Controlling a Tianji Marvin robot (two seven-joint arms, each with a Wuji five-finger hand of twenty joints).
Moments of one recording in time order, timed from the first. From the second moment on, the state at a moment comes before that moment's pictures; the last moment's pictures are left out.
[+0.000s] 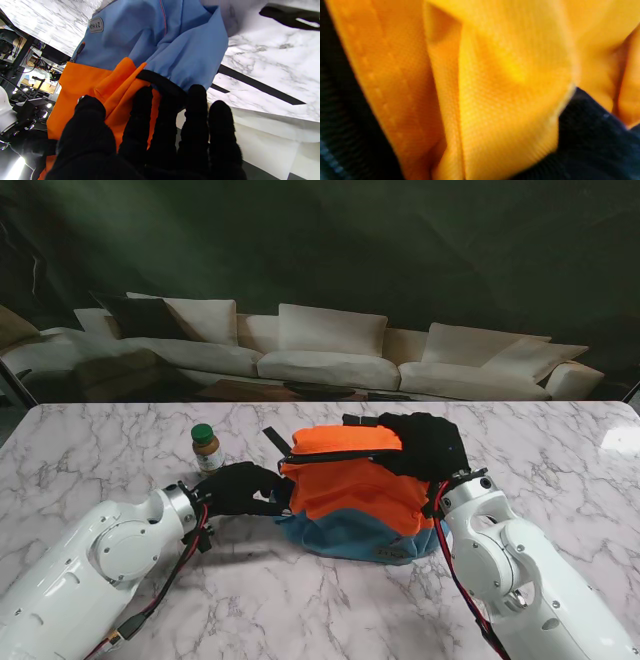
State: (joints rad) left arm 1.43 -1.03 -1.18 -1.55 0.63 -0.48 -0.25; right arm -1.60 -1.11 1.26 -1.83 -0.92 -0.04 -0.19; left_hand 0.86 -0.10 -0.02 0.00 0.70 0.11 0.40 0.56 0.75 0.16 0.29 0.46 0.69 0.25 0.55 0.78 0.27 0.24 1.15 0.72; right_hand 0.61 -0.59 0.77 -0.26 0.77 -0.14 0.98 0.44 1.19 0.02 0.87 0.53 1.26 0.03 1.04 0.55 0.86 0.20 1.61 0.46
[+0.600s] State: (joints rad) left arm 1.41 -1.02 -1.15 -1.55 0.71 -0.50 -0.29; right arm -1.58 -1.11 1.24 -1.82 -0.91 -0.03 -0.19; left_hand 0.86 -0.06 -0.02 0.00 0.65 0.01 0.21 0.41 0.70 0.16 0.24 0.42 0.69 0.26 0.55 0.78 0.24 0.24 1.15 0.73; right_hand 0.62 -0.59 0.77 -0.26 0.77 -0.14 0.98 0.44 1.19 0.02 0.87 0.53 1.26 0.03 1.05 0.55 0.86 0.20 1.61 0.46
